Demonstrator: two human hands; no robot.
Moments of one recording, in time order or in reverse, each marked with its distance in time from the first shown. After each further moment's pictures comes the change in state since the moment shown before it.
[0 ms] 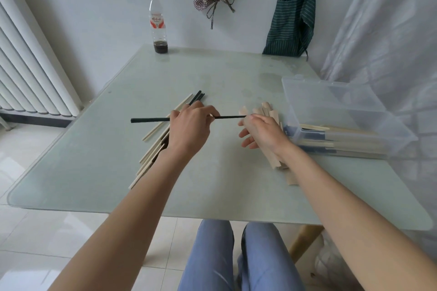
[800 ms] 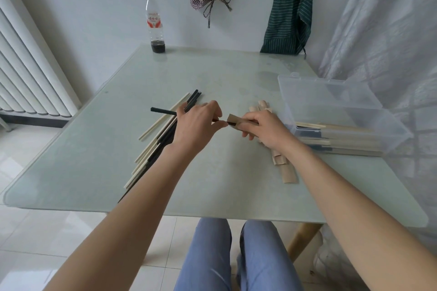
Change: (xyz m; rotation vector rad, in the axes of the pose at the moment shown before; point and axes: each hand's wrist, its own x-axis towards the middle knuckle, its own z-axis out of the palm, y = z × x) left_hand 0.004 0.017 0.004 -0.024 -0.079 0.046; right_hand 0.003 0.001 -0.021 -0.446 -0.102 -0.271
